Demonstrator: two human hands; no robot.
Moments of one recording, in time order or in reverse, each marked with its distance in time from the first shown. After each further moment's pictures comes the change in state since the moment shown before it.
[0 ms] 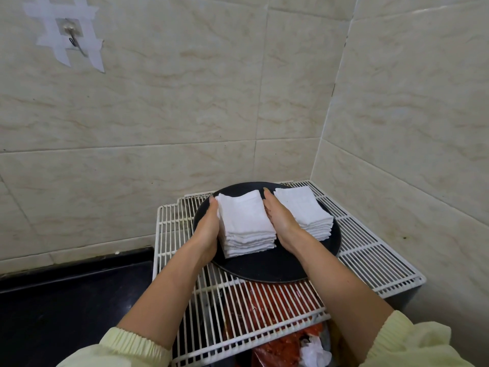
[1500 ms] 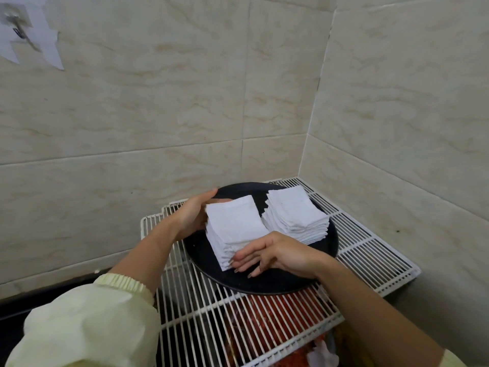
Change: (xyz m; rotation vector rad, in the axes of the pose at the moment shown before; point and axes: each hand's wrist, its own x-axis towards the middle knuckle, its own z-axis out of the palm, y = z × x) left_hand 0.057 0.050 -0.023 0.389 -0.372 0.008; right_hand -0.046 0.006 -0.013 -0.241 -0.504 0.012
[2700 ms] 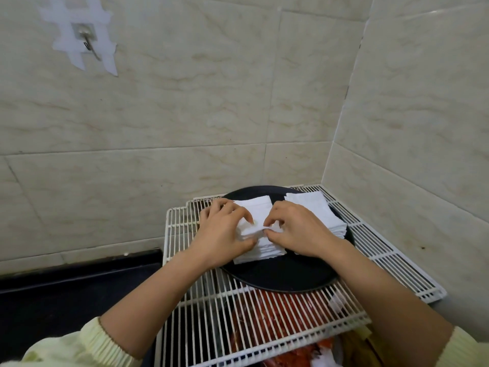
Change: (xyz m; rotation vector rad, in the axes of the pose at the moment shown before) left_hand -0.092 -0.011 0.062 1.132 0.518 0.573; right_hand 0.002 -0.025 -0.022 -1.133 0.478 -0.432
